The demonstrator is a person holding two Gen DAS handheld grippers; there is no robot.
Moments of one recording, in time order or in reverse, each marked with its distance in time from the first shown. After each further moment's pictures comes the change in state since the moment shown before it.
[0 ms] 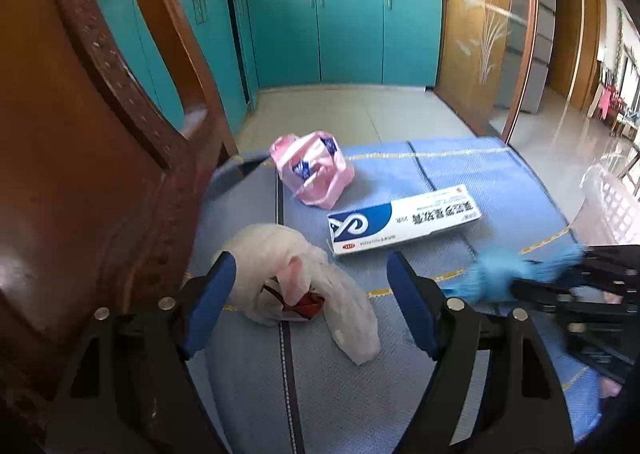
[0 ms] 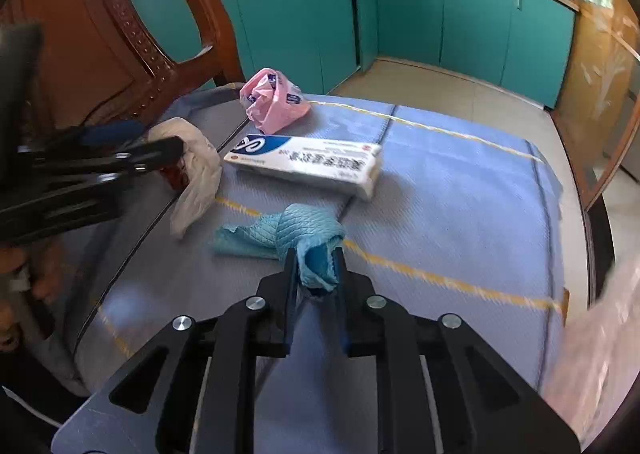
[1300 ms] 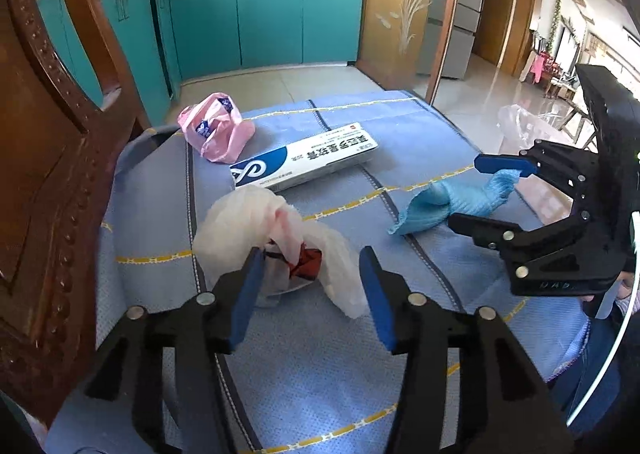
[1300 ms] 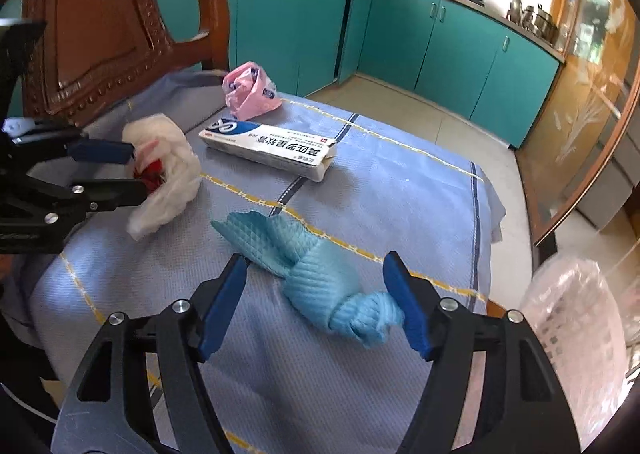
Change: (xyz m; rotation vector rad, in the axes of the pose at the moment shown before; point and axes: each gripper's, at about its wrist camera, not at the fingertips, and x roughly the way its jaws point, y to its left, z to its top) left arm -0.029 -0.026 -0.037 0.117 0.055 -0.263; right arm -0.016 0.004 -0.016 -0.180 -0.026 -0.185
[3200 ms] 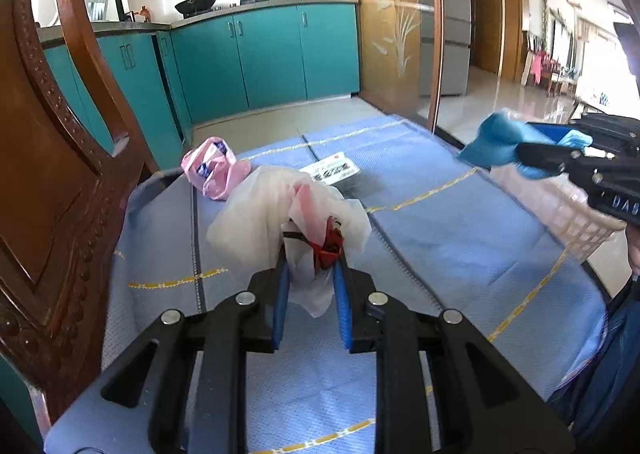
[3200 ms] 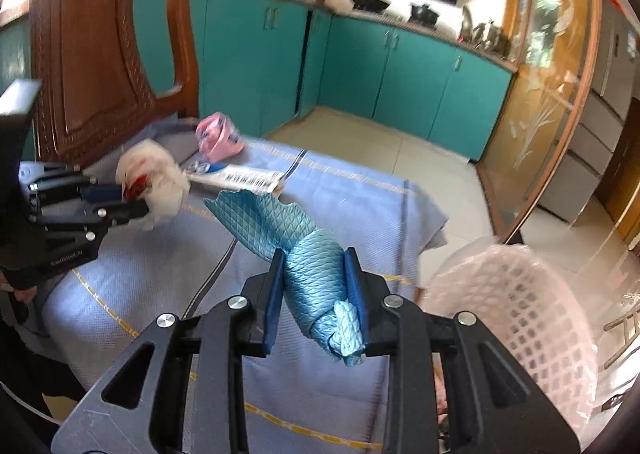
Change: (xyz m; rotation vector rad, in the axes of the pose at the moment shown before) left arm -0.026 -0.032 -0.008 0.077 -0.158 0.071; right arm -0.089 -0.027 -0.022 0.104 -0.165 -0.124
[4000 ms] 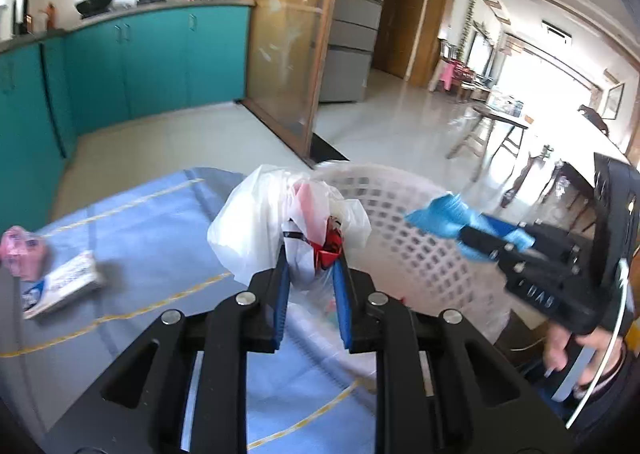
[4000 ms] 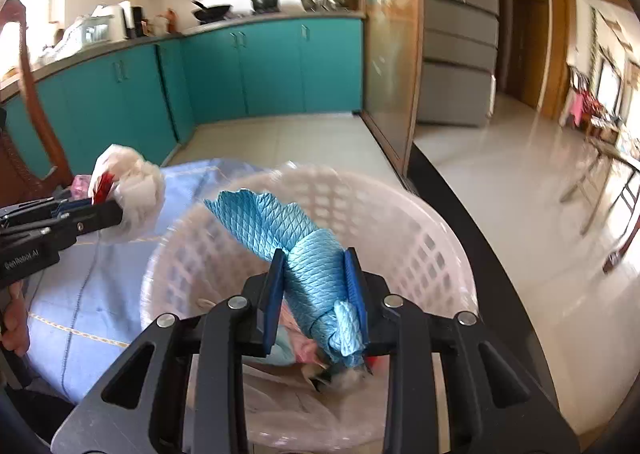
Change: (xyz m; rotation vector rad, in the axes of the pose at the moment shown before) left arm 0.033 -0.180 0.101 0.028 0.034 -0.406; right arm -0.080 -0.169 -0.091 0.425 0.051 -0.265
